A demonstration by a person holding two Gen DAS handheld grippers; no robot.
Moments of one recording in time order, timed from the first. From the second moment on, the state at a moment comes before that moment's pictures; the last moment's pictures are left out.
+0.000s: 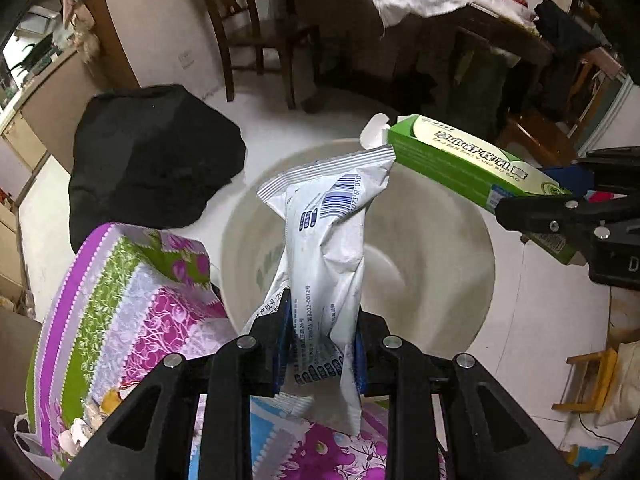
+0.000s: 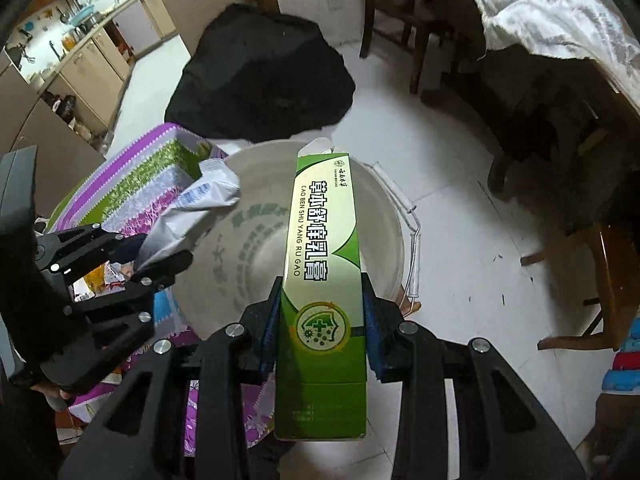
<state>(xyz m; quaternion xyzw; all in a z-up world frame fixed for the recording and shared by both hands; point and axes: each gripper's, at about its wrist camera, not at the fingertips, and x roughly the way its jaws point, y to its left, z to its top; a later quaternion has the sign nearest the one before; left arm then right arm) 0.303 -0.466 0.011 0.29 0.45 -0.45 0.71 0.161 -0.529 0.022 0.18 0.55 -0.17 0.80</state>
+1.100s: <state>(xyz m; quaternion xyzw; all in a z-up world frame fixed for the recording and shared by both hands) 0.338 -0.467 -0.022 0.28 0.45 -0.42 0.74 0.200 -0.552 -0.002 0.20 0.55 -0.17 0.79</state>
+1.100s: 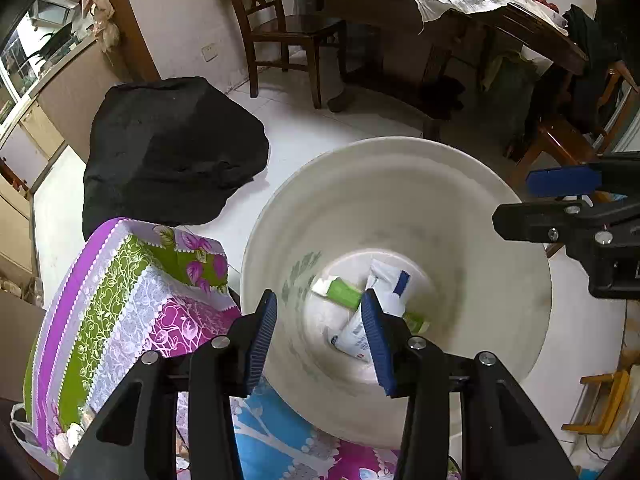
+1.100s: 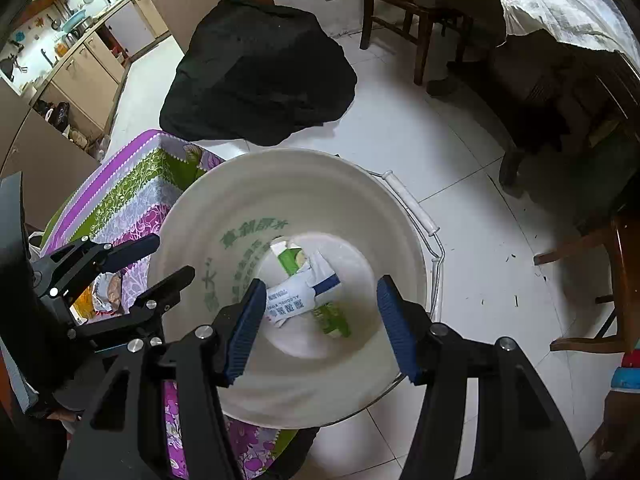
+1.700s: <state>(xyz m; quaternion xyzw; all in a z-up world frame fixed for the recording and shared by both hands) 0.334 -0.453 -0.008 0.25 0.41 -0.41 0.77 0.195 -0.540 -0.005 0.17 0.54 -0.18 0.80</state>
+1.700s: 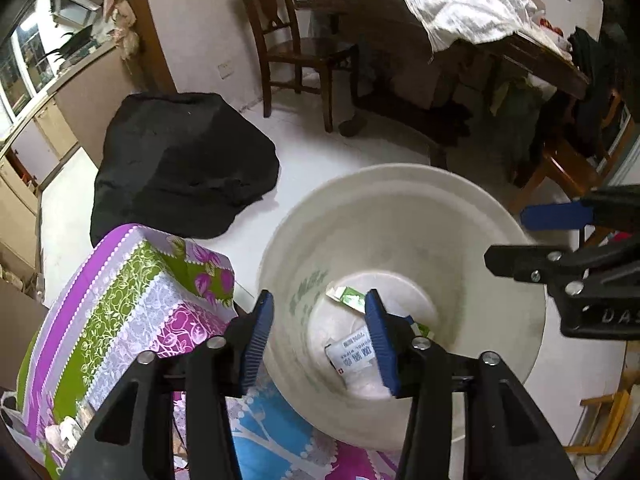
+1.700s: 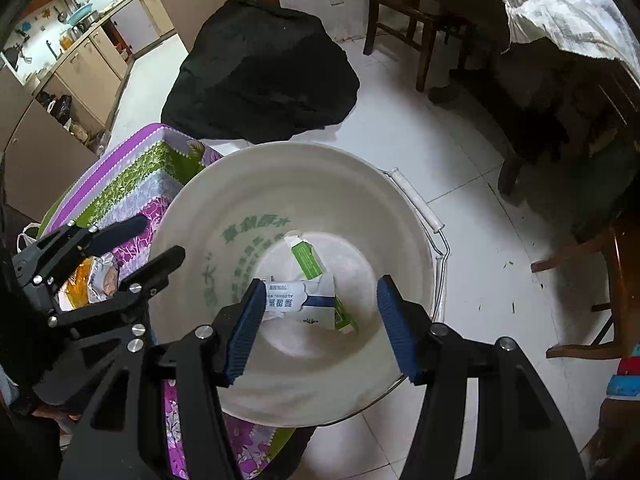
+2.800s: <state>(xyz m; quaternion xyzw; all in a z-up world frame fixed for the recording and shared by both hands) 0.324 0.050 0.037 0.07 0.38 -0.21 0.90 0.171 -0.284 -0.043 0.11 0.44 0.07 0.89</state>
